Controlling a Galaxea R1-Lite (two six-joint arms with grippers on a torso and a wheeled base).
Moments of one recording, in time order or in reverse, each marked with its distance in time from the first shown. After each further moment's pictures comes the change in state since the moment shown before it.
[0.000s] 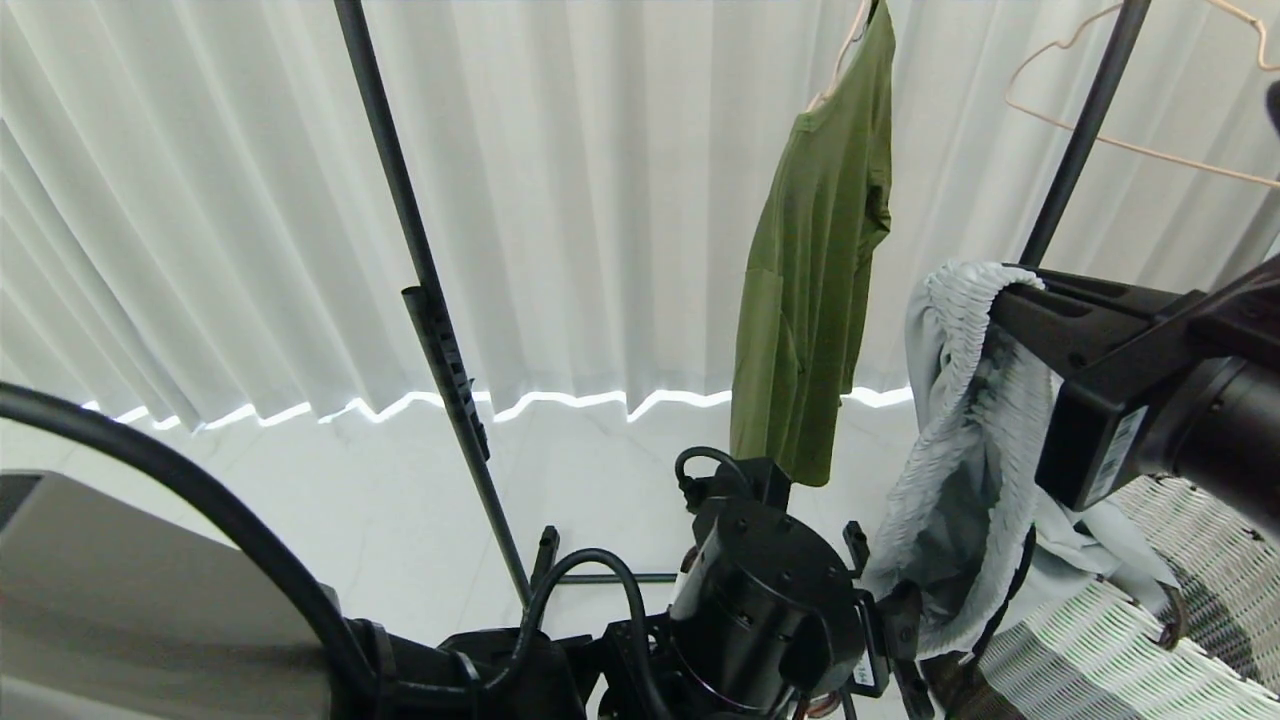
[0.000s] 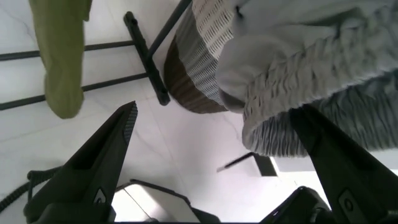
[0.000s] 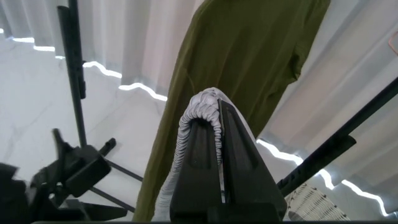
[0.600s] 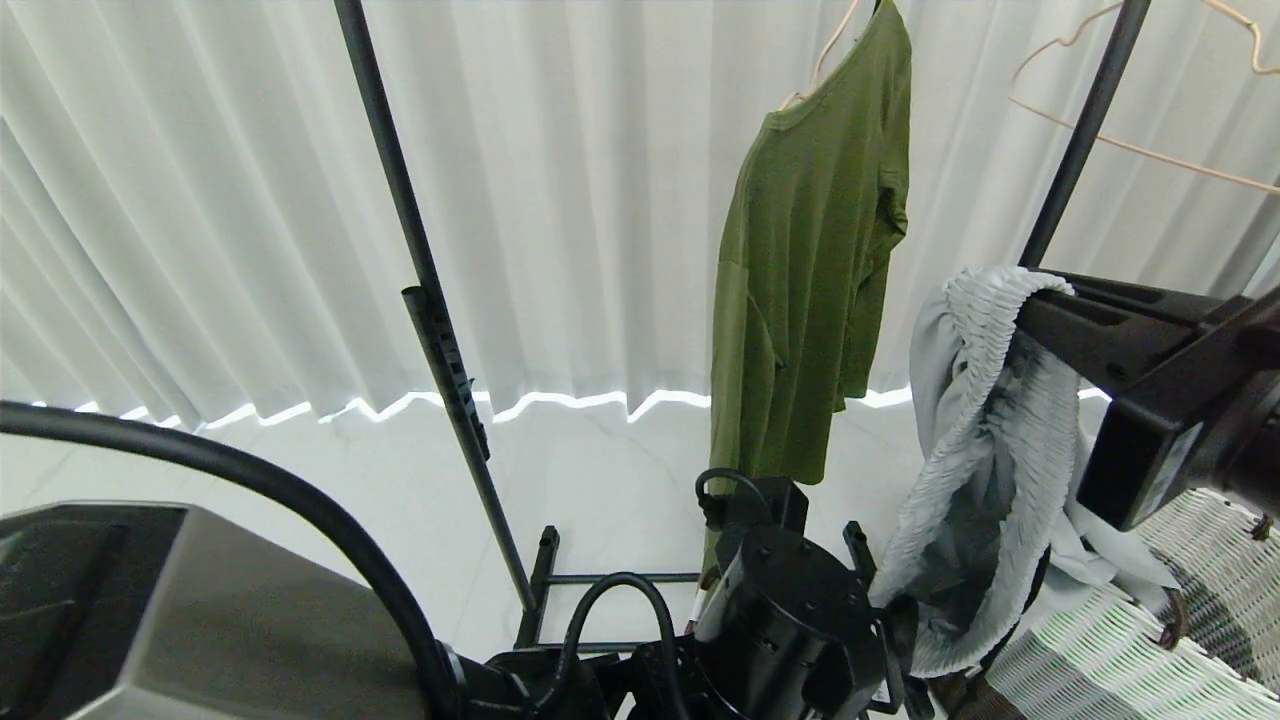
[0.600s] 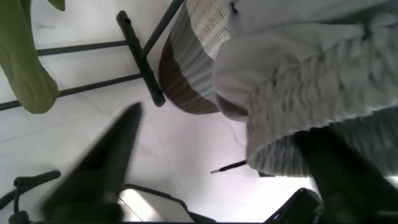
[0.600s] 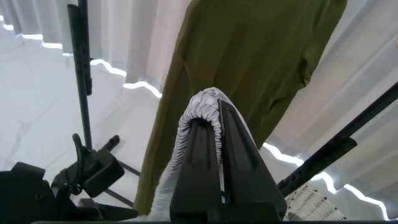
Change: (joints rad) left arm -0.013 0.061 0.001 -0.065 -0.001 0.005; right arm 0.019 -0.041 0.000 0.056 -0.001 -0.004
